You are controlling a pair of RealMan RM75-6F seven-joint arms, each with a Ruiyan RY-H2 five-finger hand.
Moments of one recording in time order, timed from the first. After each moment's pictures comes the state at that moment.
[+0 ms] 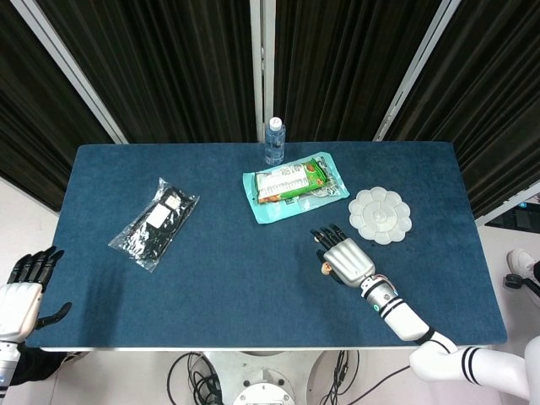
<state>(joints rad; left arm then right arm) -0.09 -1.08 0.01 -1.58 1.52 1.43 -0.05 0.66 -1.50 0.05 -1.45 -1.35 0.93 -0.41</state>
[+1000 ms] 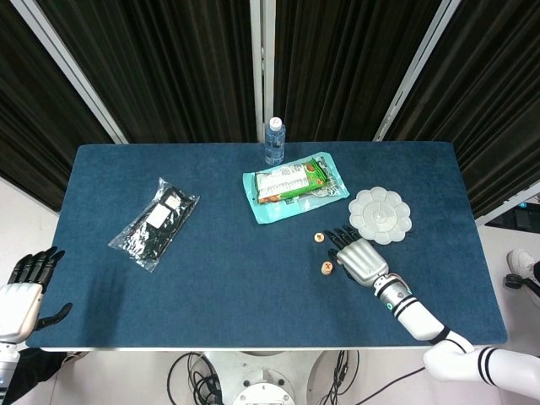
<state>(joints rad) -0.09 -1.07 0.02 -1.59 1.53 1.43 -0.07 0.66 -1.41 0.03 -1.48 -1.33 0.88 -0.34</state>
